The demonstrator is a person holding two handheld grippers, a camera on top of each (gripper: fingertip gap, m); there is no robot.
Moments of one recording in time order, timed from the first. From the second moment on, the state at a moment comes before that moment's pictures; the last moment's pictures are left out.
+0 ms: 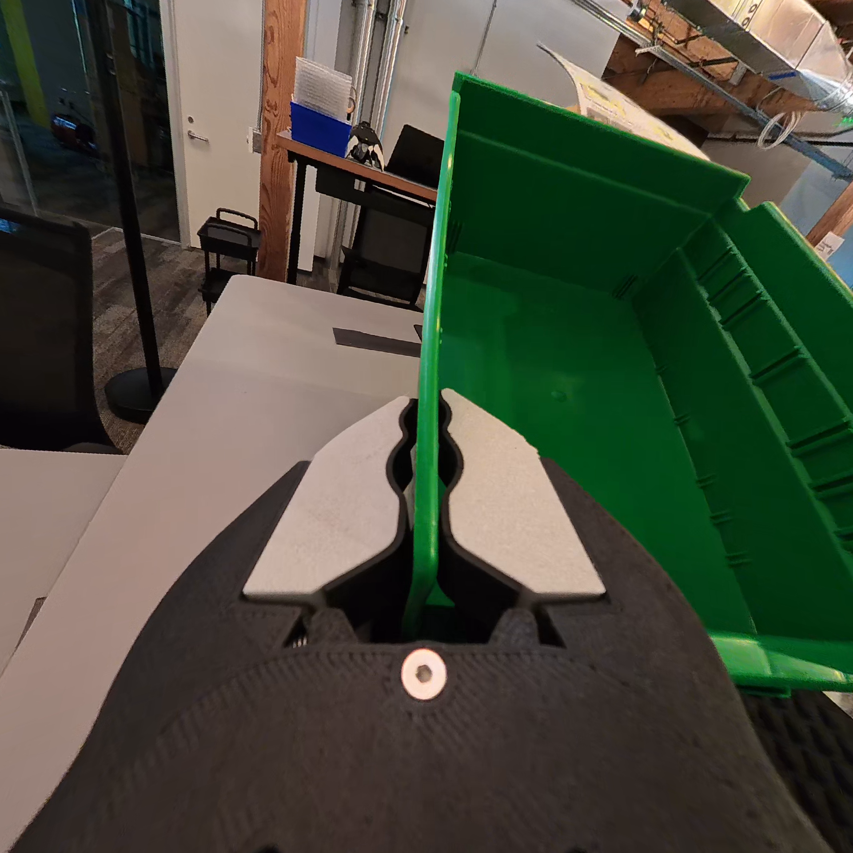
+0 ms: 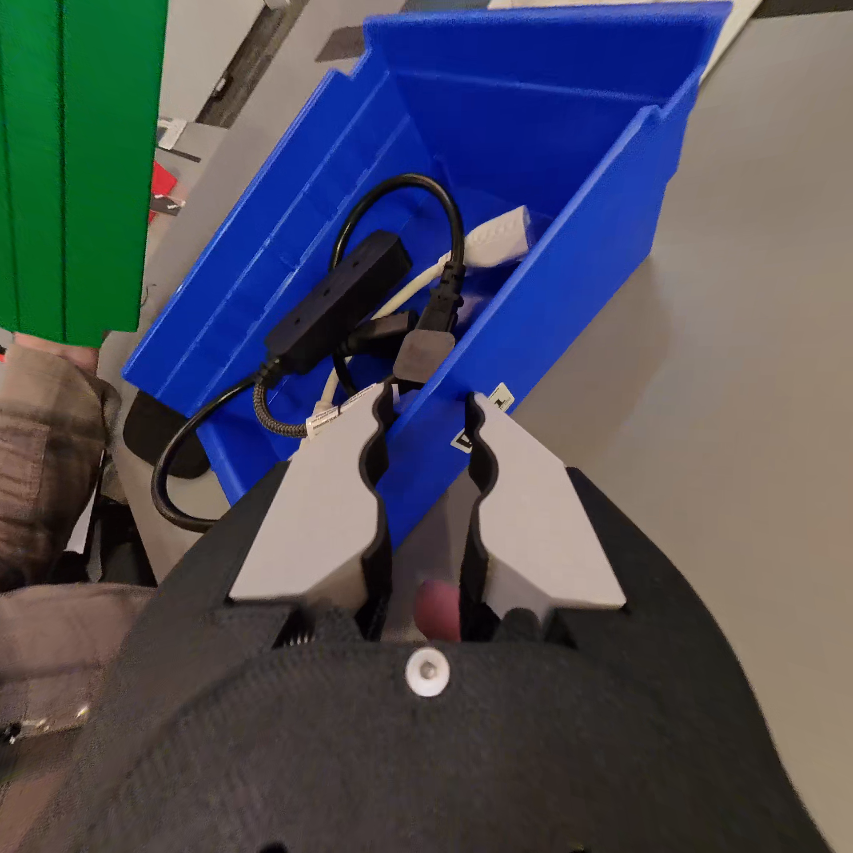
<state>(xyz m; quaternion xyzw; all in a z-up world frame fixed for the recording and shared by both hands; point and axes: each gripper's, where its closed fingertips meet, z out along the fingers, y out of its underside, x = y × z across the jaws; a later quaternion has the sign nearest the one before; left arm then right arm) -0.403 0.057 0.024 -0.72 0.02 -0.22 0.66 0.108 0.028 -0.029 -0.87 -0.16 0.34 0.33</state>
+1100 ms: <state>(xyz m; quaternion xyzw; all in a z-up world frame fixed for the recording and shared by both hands) -0.465 0.008 0.066 -0.69 -0.01 -0.18 0.70 -0.102 0.122 -0.025 -0.81 -0.15 0.44 0.35</state>
